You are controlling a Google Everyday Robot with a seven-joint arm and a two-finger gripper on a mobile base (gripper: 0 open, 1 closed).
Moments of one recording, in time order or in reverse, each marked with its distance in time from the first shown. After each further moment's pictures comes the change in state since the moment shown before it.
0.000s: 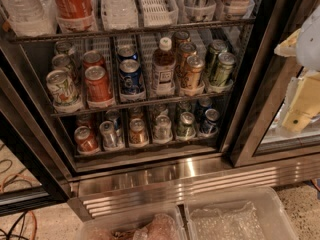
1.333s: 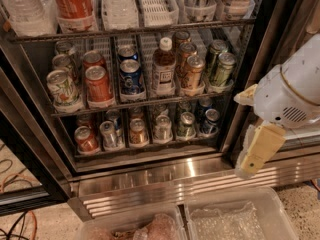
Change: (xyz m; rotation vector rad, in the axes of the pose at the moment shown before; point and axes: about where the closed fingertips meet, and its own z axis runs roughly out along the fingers) arm -0.030 0.062 0.084 -0.189 -0.180 0.019
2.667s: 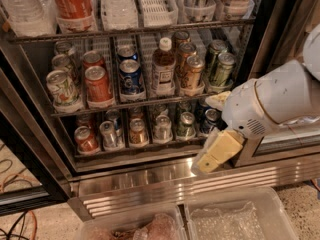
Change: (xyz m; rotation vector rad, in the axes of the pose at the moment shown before) arm -0.057 0.005 0.039 0.023 -0.271 0.061
